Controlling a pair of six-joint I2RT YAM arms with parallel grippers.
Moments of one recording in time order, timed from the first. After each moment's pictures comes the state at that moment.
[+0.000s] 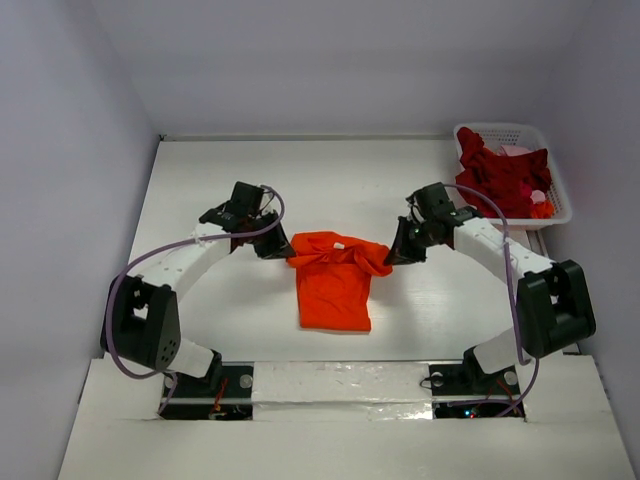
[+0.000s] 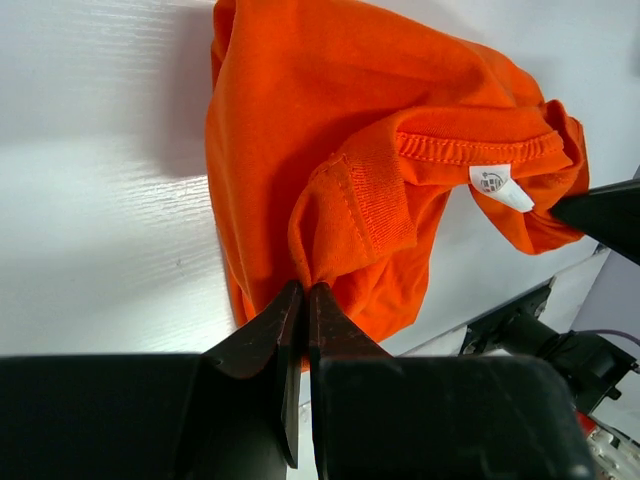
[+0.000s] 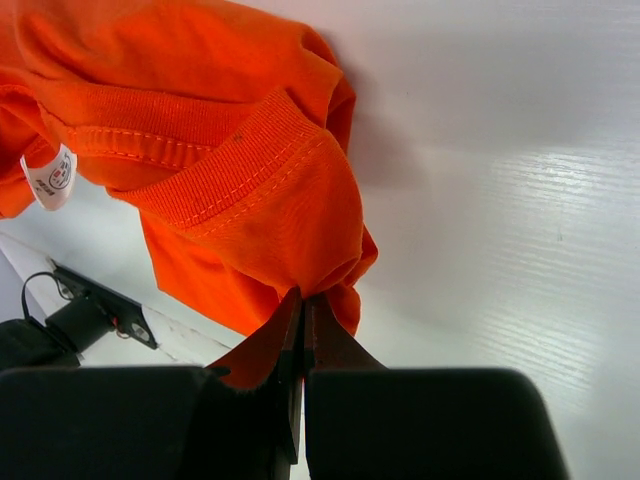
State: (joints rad) left arm -0.36 1.44 0.98 -0.55 0.36 -0.65; right arm 0.35 1.49 1.00 -0.61 -0.40 0.58
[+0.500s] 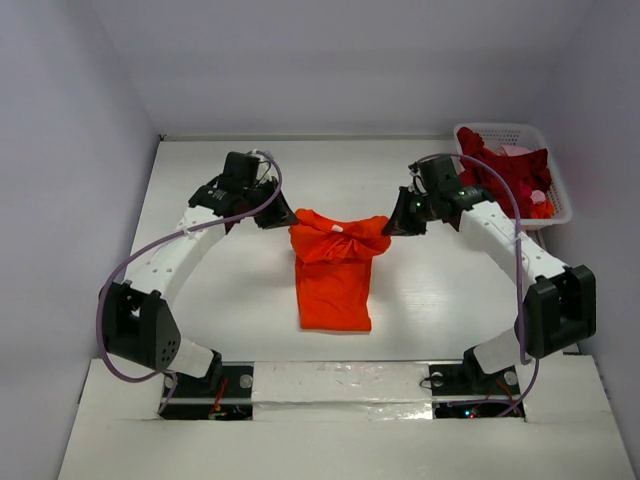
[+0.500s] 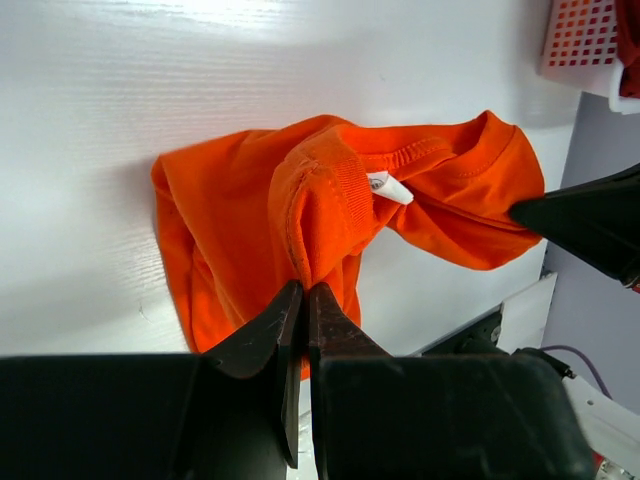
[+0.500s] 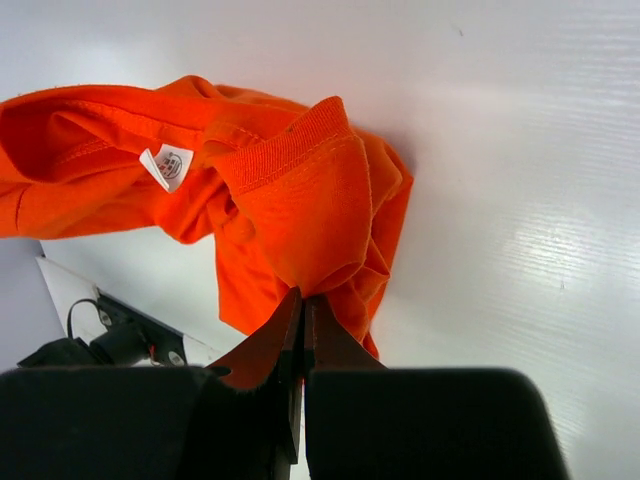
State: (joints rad) left arm -0.36 1.43 1.22 -0.62 0.34 -0.65; right arm 0.35 1.49 1.23 -0.68 -0.35 0.57
